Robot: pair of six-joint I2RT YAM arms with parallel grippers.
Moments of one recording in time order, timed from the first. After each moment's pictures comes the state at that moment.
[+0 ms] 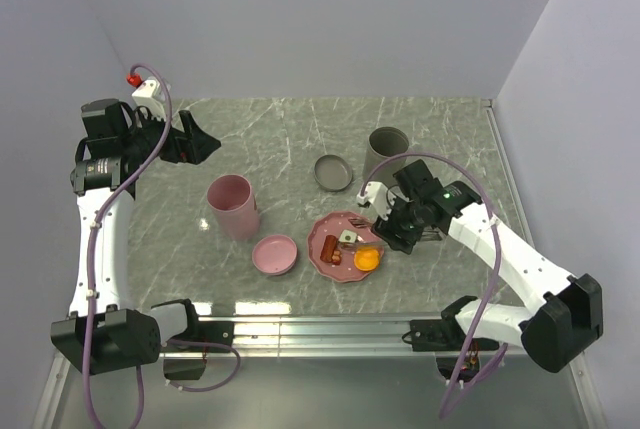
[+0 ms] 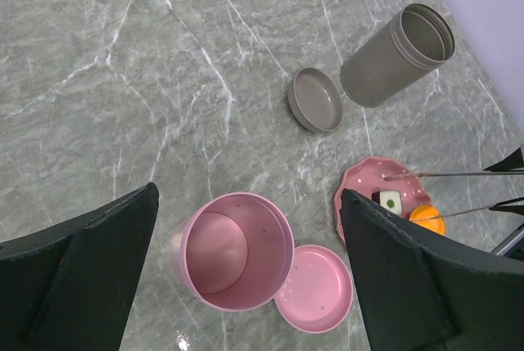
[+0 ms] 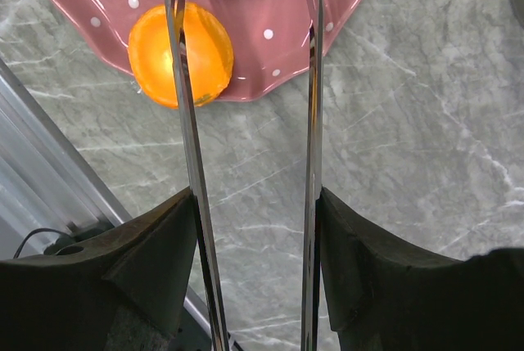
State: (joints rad) left arm 0.19 1.16 1.30 -0.61 0.74 -0.02; right arm 0.53 1.17 0.98 -0.97 -0.20 -0.58
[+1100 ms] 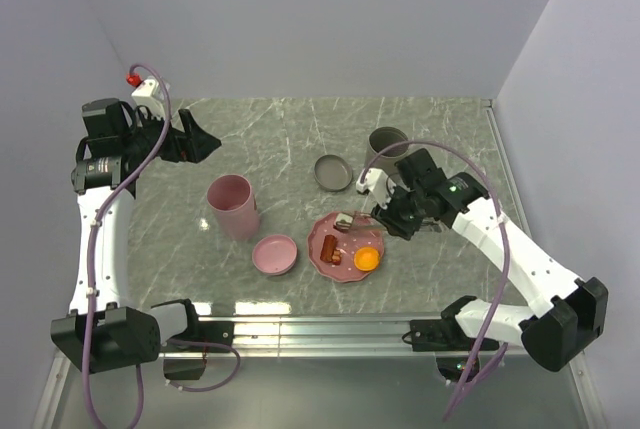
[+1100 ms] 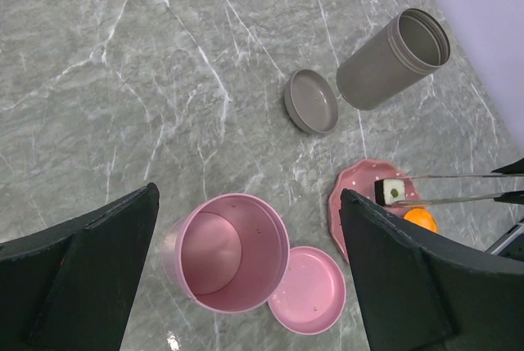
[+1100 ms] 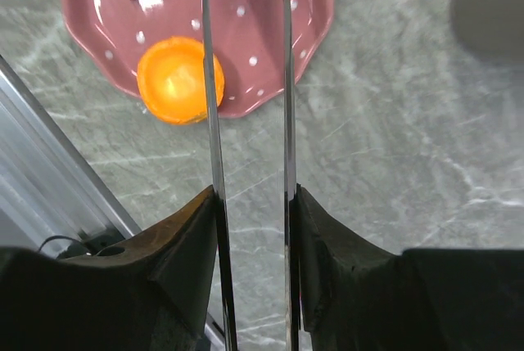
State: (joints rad) left arm 0.19 1.17 1.30 -0.60 0.74 -0.05; right arm 0.55 1.17 1.08 -1.00 -0.20 -0.55
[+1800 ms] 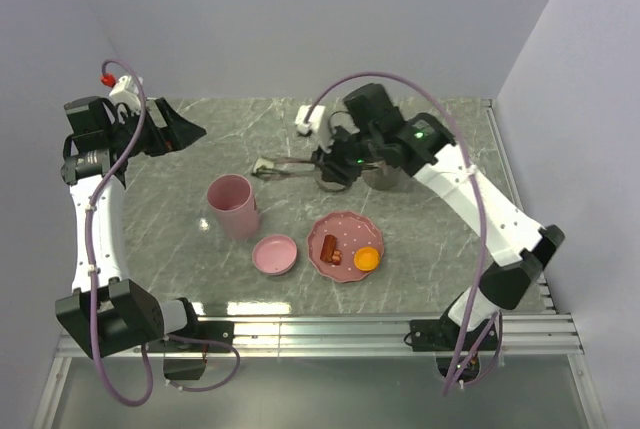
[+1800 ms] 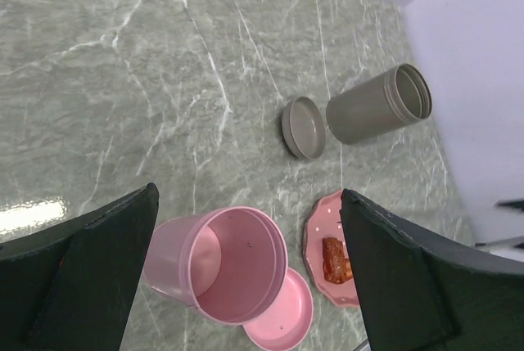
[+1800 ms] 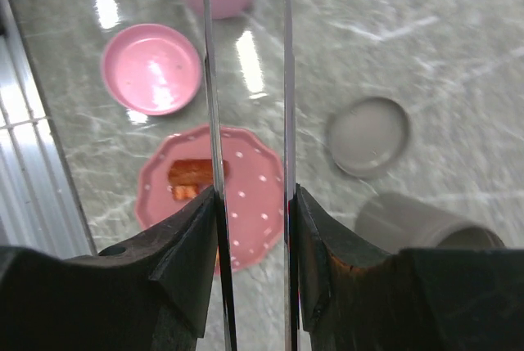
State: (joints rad) left arm 0.31 1.25 1.30 -0.54 0.82 -0.22; right arm 0.74 1.56 1.84 -1.04 -0.31 -0.49
